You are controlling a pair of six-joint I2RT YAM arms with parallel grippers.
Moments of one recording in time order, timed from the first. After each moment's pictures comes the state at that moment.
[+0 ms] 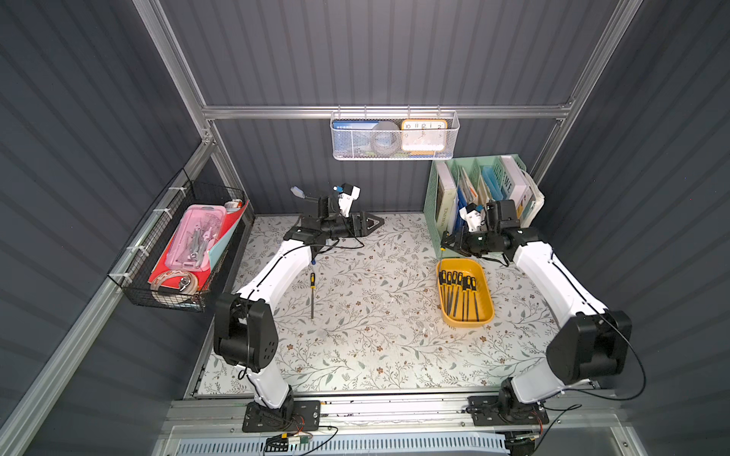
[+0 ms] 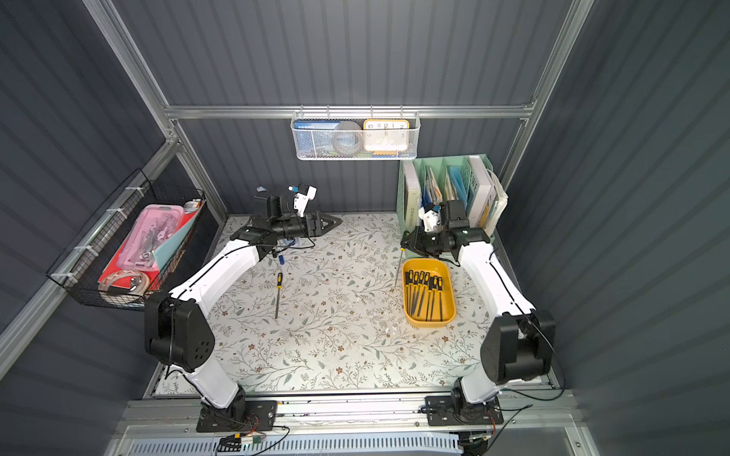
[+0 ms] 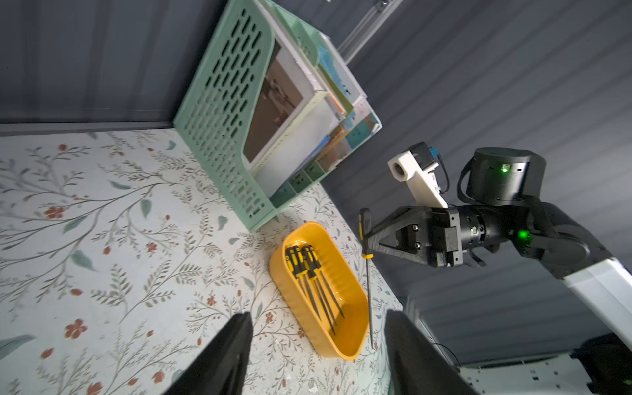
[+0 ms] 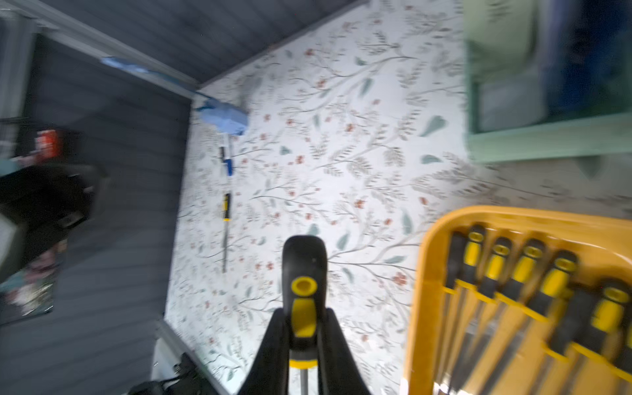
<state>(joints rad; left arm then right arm) -0.27 1.73 1.50 -0.14 0.90 -0.44 0.11 1.53 1.37 -0.60 -0.66 0.44</state>
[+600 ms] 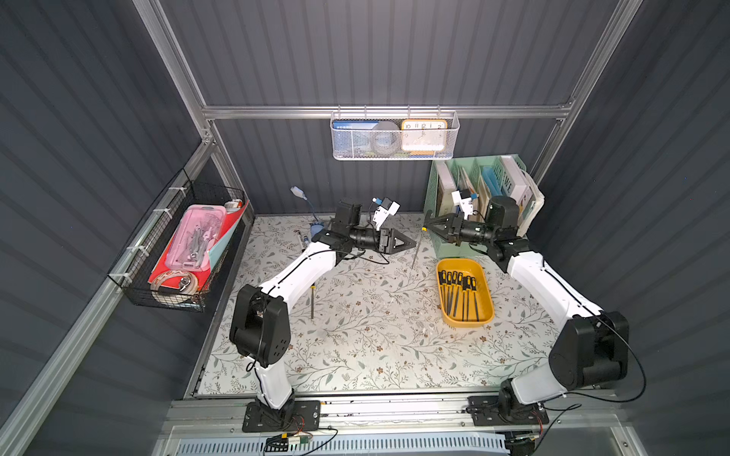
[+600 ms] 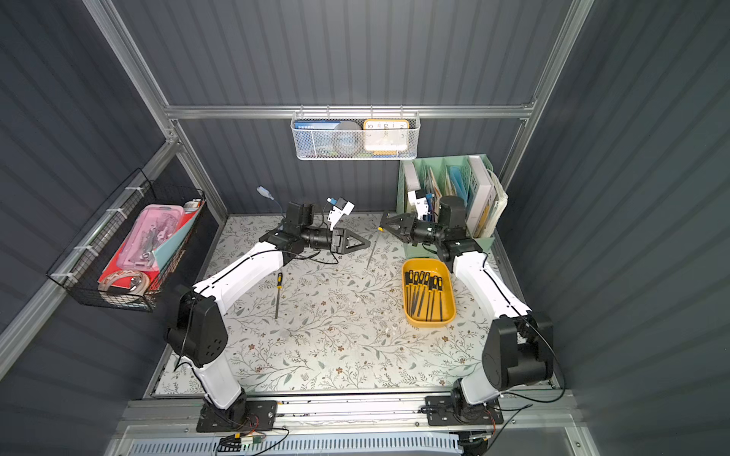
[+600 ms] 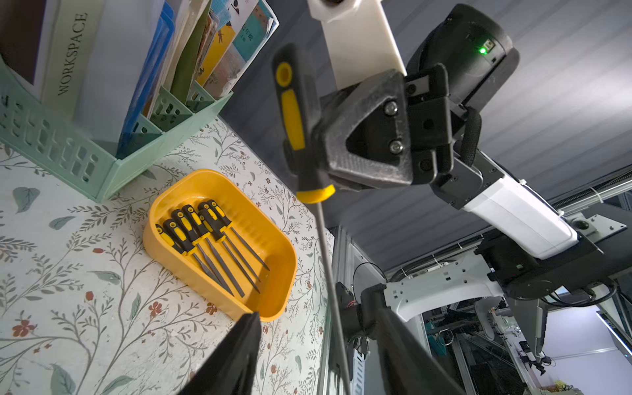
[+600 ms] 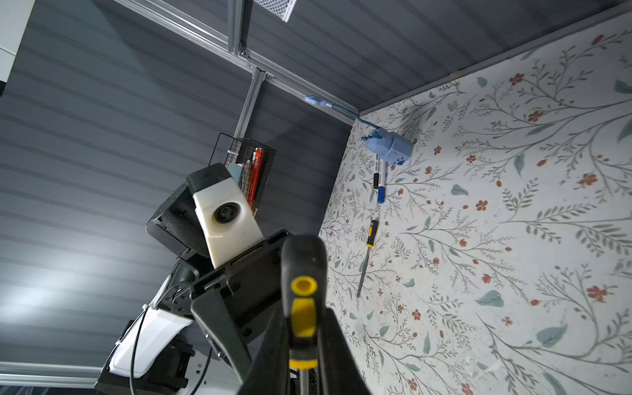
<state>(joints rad) -0.44 1.81 1.55 -0.18 1.08 -0.41 0.15 1.53 1.26 0.01 -0.98 0.88</state>
